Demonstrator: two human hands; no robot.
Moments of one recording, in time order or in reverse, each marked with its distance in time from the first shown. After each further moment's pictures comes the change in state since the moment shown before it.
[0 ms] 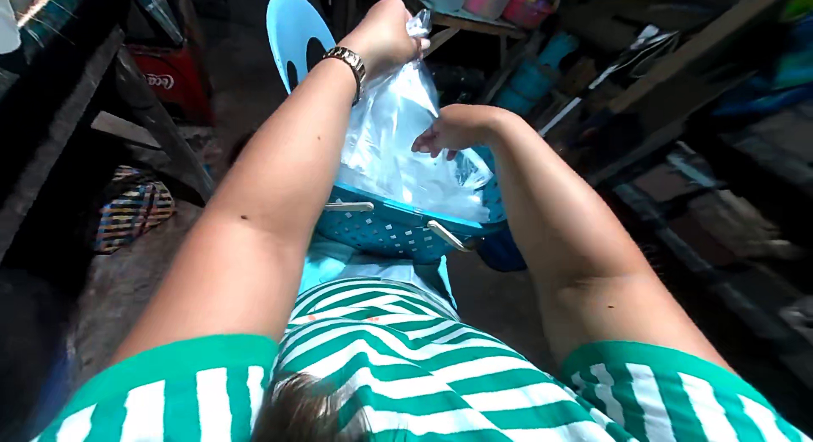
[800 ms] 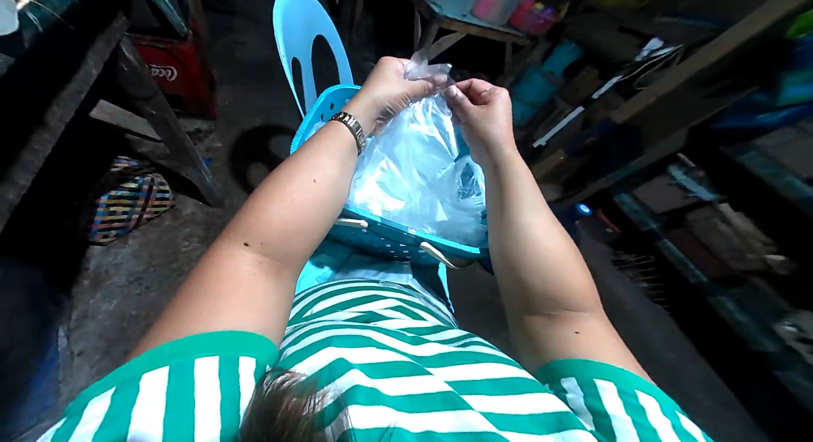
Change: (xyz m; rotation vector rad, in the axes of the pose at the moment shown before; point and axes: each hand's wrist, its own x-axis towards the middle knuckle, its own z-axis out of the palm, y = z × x) left_hand -0.024 -0.028 0.056 -0.746 0.072 0.091; right_hand 0.004 0.017 0.027 0.697 0.844 -0.178
